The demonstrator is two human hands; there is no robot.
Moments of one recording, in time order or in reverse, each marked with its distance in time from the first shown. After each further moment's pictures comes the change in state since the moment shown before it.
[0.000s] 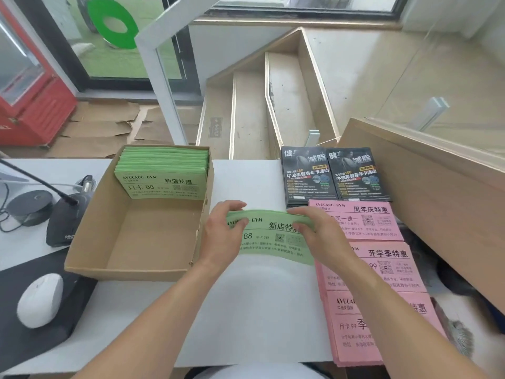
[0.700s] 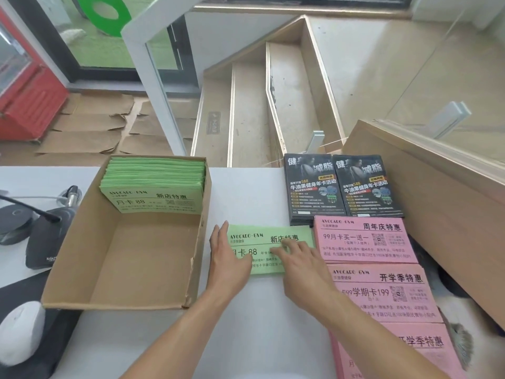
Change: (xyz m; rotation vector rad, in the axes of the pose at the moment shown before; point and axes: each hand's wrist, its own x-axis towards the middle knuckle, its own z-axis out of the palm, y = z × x) left_hand 0.018 -0.029 0.033 0.122 -0.169 -0.350; right_hand 0.011 -0.004 0.049 -0.799 -0.298 -0.066
